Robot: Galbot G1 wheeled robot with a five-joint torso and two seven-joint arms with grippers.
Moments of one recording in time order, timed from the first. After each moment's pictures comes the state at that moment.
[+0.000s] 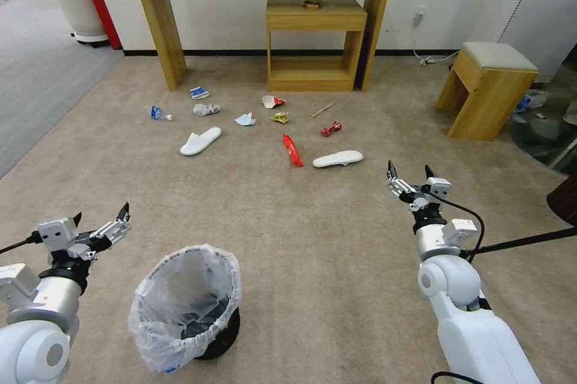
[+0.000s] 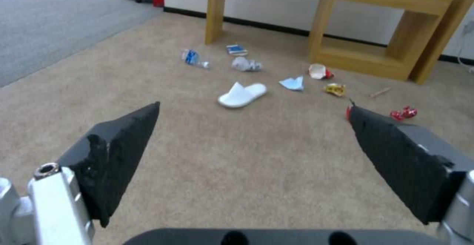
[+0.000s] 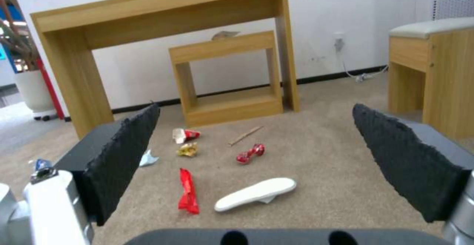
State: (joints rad) left arm 1.54 -1.30 -1.00 -2.27 -0.58 0.42 -0.02; right arm -1.14 1.24 0.50 1.80 0.47 0.05 0.10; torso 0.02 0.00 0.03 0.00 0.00
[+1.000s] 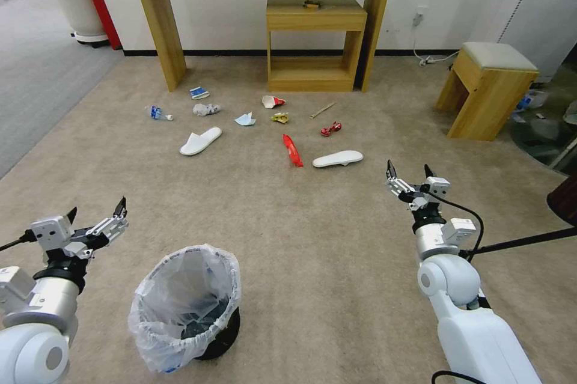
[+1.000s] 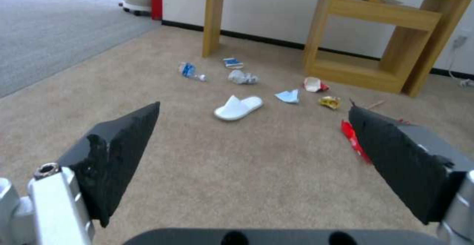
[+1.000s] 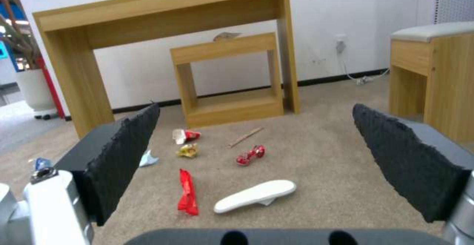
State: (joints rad) left arm 1.54 -1.32 -1.00 -2.28 -0.57 0.39 -0.01; right arm -1.13 1.23 0.49 1.80 0.47 0.06 0.10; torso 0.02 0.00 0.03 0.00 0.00
